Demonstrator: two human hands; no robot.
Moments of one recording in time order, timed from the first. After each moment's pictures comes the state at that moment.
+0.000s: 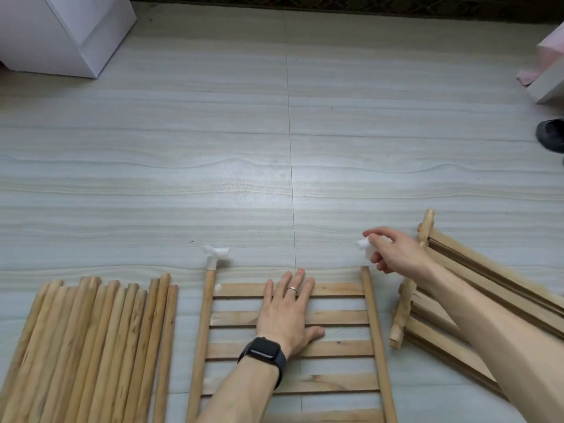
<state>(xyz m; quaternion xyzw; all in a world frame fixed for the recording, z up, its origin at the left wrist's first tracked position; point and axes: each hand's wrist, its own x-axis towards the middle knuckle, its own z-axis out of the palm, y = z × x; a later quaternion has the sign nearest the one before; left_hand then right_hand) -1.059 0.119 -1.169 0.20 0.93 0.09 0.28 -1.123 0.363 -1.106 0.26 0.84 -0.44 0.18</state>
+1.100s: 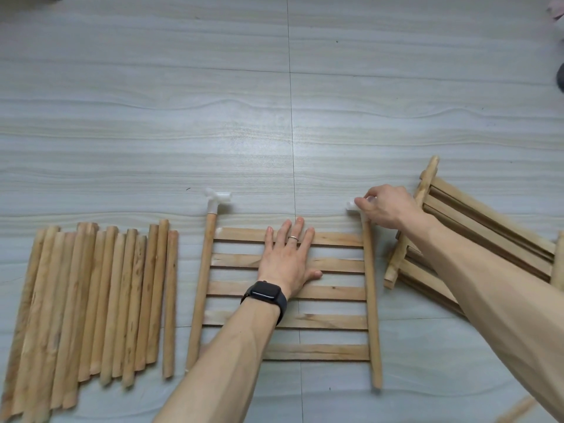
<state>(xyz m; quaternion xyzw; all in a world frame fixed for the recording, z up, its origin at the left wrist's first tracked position) -1.056 0.121 -1.174 0.22 0.94 0.04 0.27 -1.130 0.357 -1.135 0.16 0.95 -0.12 0.24</state>
